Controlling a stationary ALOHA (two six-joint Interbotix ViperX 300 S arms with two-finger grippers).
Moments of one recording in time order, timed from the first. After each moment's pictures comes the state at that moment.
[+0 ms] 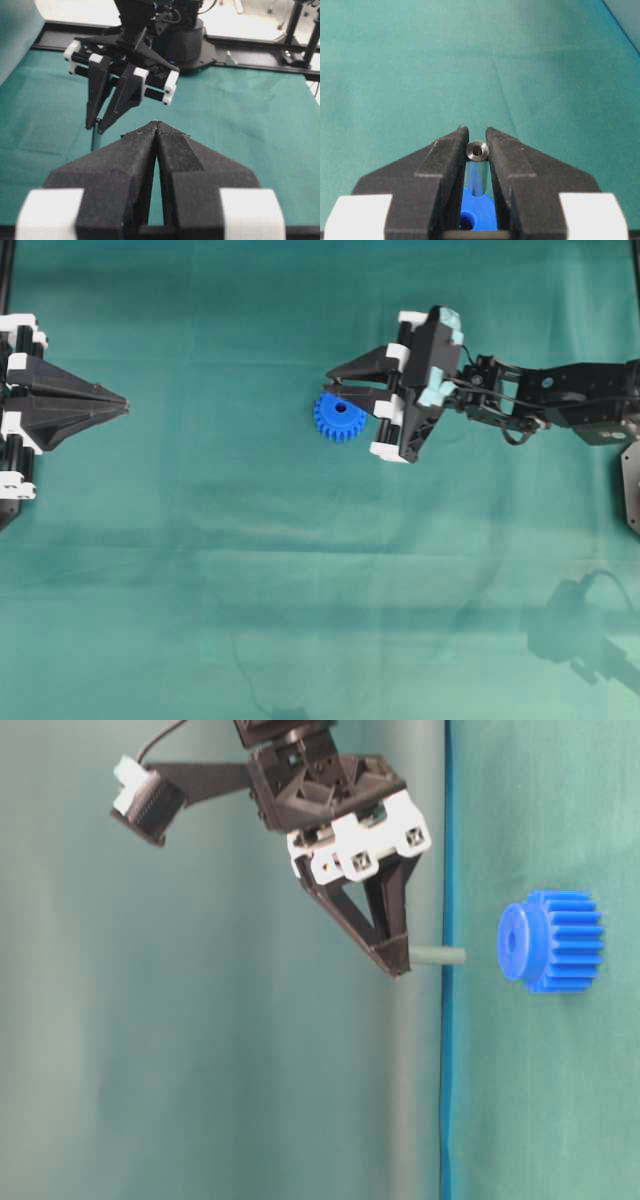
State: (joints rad) left arm 0.05 -0.97 1.21 -0.04 -0.25 -0.01; right arm -0.18 0.06 0.77 0.15 -0.52 -0.06
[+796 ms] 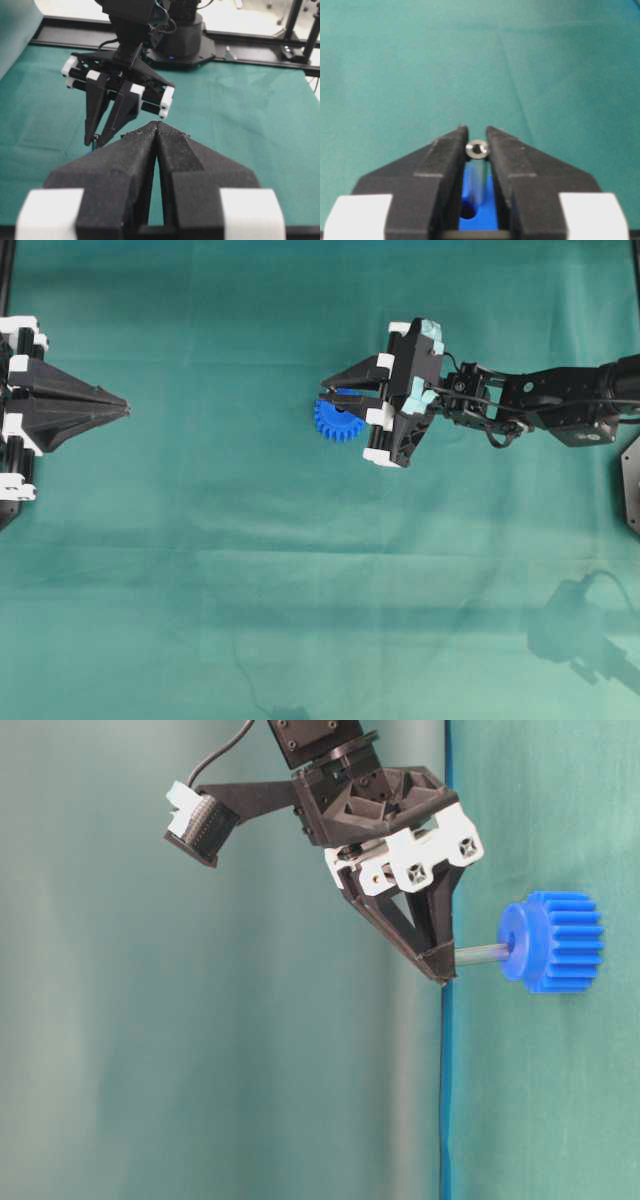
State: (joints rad) left arm 0.05 -0.97 1.21 -0.04 -0.25 -0.01; right arm -0.19 0.14 0.76 0.15 -0.50 -0.06
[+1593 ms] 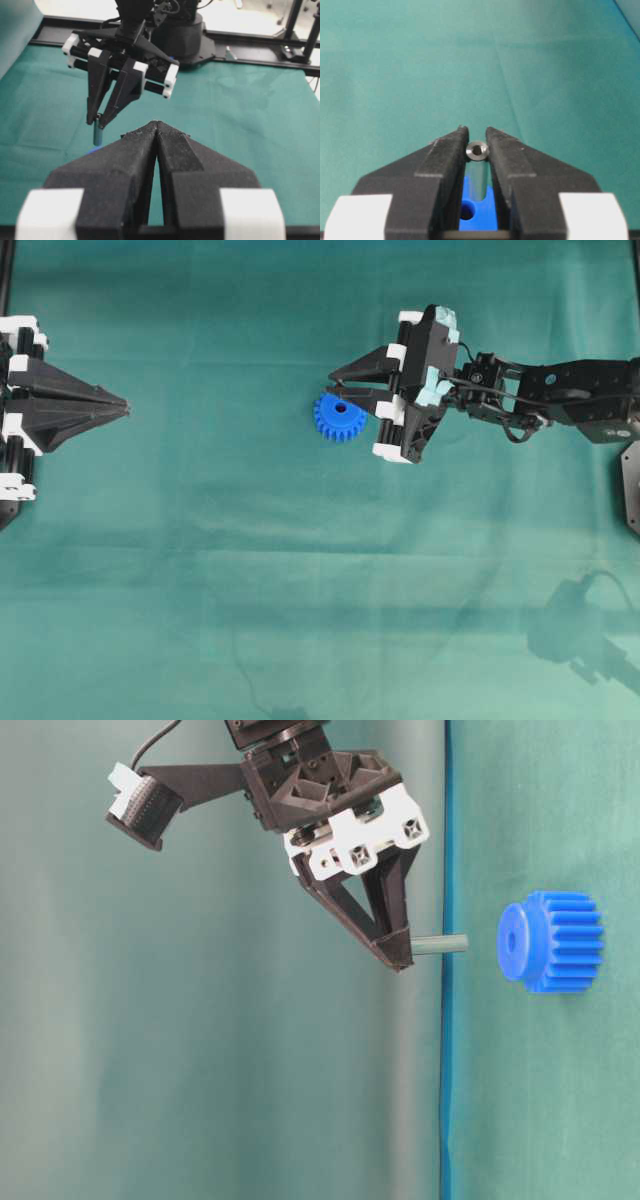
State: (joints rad) left arm 0.05 -0.97 1.21 -0.04 -0.25 -0.01; right arm -0.18 0.03 0.77 0.15 -0.46 -0.06
